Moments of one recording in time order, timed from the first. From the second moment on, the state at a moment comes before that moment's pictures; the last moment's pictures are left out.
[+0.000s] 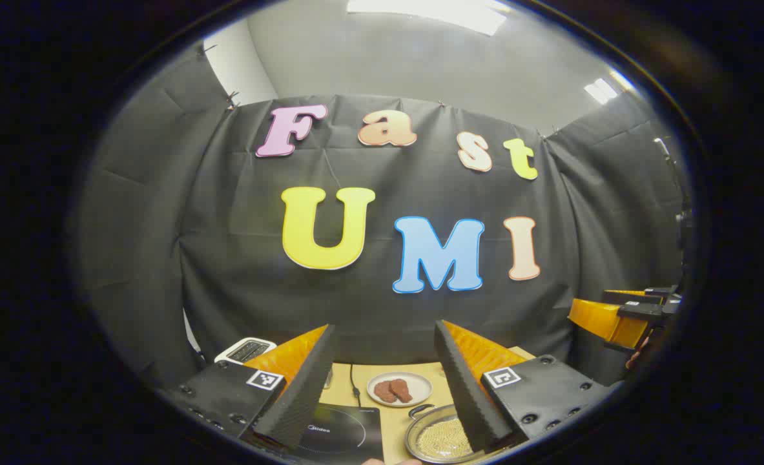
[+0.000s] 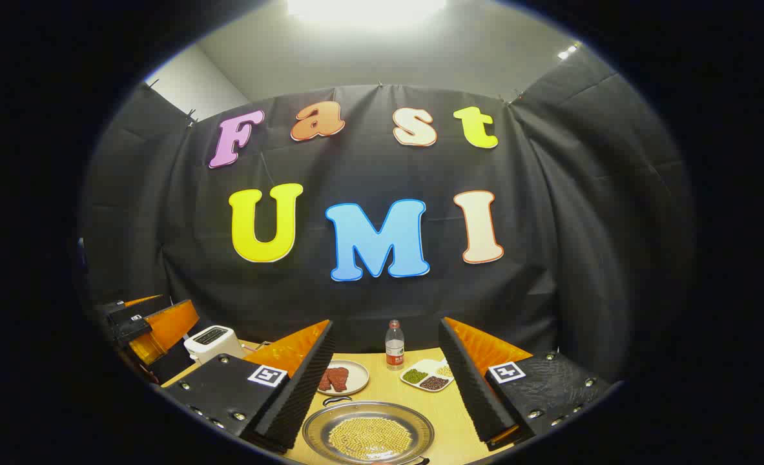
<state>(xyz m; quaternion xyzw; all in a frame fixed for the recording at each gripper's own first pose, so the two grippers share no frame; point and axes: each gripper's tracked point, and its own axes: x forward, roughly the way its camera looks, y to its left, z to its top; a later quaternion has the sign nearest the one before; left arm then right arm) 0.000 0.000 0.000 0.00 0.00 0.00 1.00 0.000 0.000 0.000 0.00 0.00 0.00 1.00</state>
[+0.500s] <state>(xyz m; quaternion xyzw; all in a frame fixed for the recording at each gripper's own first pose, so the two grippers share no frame) 0.002 0.007 -0.001 0.00 0.00 0.00 1.00 0.004 0.005 -0.002 0.00 0.01 0.01 1.00</state>
